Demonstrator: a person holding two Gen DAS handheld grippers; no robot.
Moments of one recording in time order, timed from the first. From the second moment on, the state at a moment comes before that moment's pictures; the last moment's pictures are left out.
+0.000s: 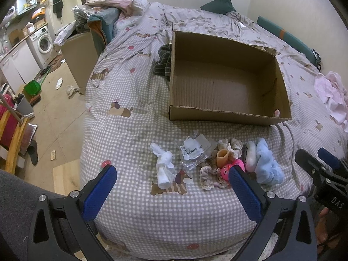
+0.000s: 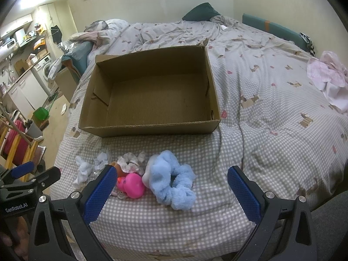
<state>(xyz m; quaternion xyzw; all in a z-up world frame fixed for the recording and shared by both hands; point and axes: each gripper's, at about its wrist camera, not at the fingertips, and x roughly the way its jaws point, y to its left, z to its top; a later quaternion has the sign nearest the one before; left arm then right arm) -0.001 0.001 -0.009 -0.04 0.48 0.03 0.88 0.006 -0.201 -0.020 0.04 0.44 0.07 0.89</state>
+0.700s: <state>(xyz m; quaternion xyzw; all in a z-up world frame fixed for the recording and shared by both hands) 0.000 -0.004 -0.005 -0.02 0.47 0.04 0.88 0.007 -0.203 -0.017 0.05 0.44 0.07 0.89</state>
